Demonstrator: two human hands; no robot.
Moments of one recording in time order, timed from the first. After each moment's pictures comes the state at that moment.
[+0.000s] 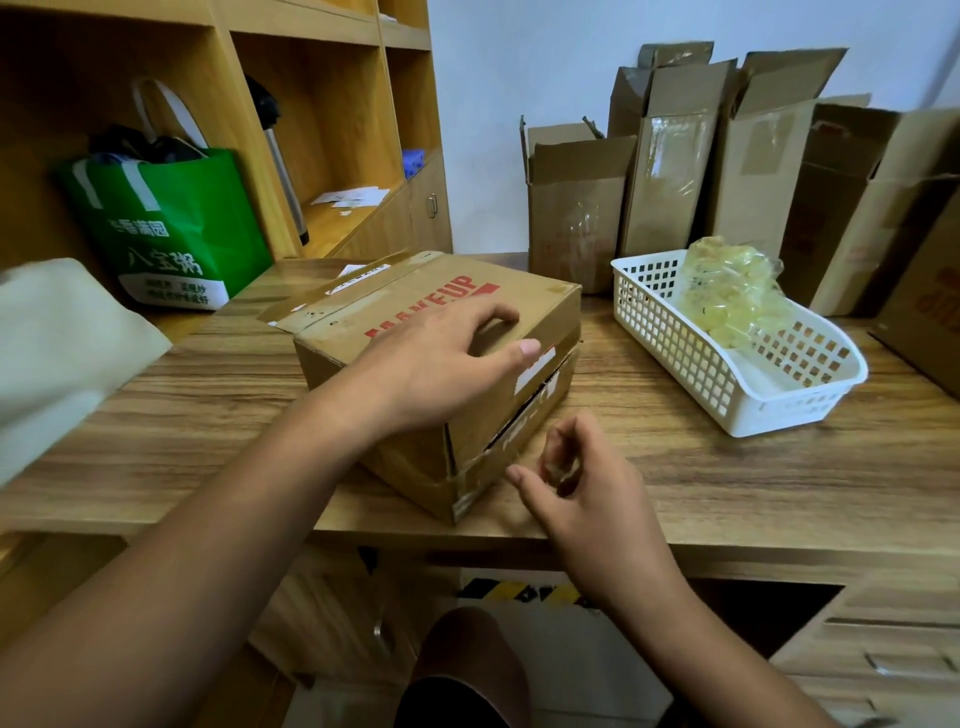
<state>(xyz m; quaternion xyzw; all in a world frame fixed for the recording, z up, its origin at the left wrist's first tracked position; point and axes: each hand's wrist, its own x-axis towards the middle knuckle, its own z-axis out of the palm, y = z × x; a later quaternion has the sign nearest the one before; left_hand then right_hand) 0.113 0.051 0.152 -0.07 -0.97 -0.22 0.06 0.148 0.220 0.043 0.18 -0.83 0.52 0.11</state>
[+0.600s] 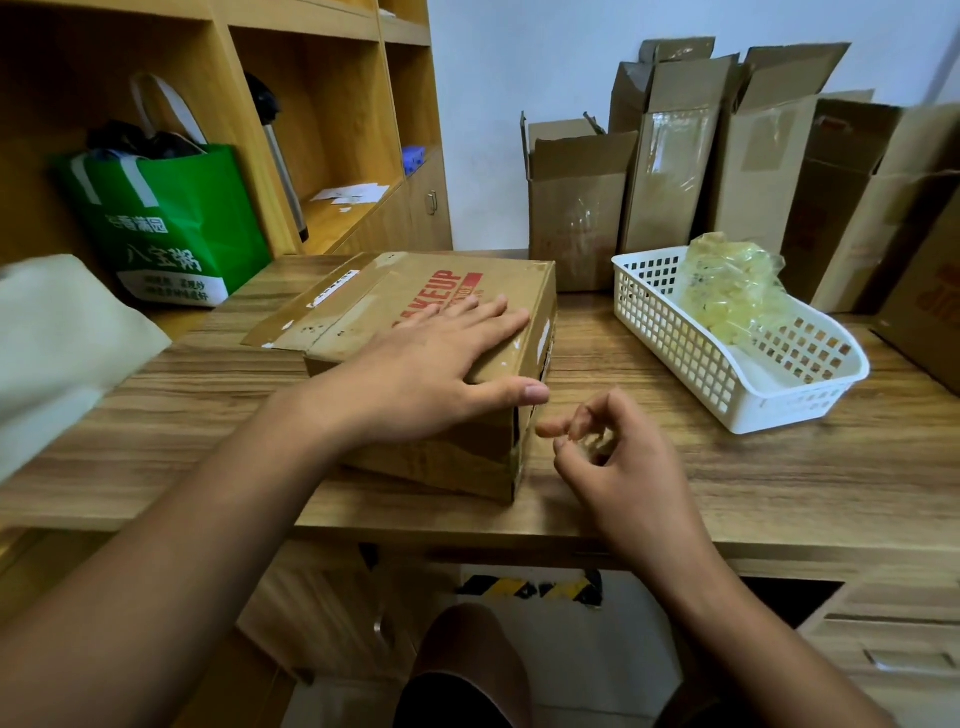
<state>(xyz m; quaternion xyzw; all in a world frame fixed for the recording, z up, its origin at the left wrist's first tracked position) 0.117 0.044 0.152 -0.15 -0.99 -0.07 -0.03 0.130 0.236 0.050 0.14 -0.81 0.55 0.11</state>
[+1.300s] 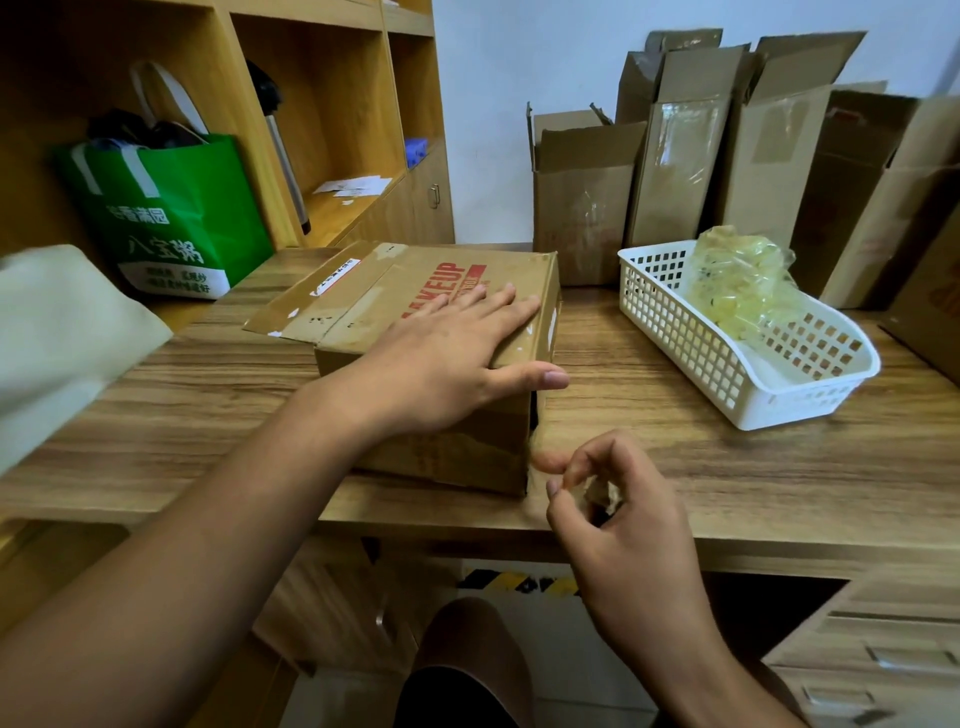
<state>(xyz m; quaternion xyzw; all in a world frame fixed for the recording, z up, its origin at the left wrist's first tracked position) 0.110 0.053 0.148 -0.13 -0.99 -0.04 -0.01 0.178 0.227 0.043 0.14 -0.79 0.58 0.13</state>
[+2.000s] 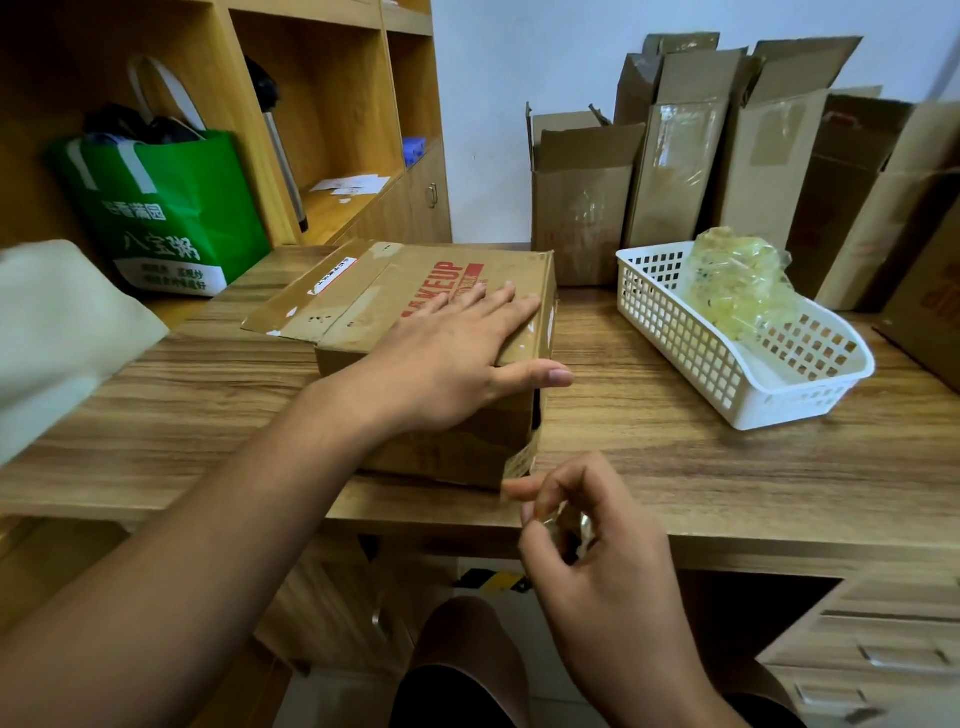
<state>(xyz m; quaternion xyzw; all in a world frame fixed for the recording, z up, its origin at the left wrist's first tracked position) 0.108 0.055 0.145 -0.13 -0.99 -0.04 -0.01 0.202 0.217 0.046 0.18 -0.81 0.55 0.13</state>
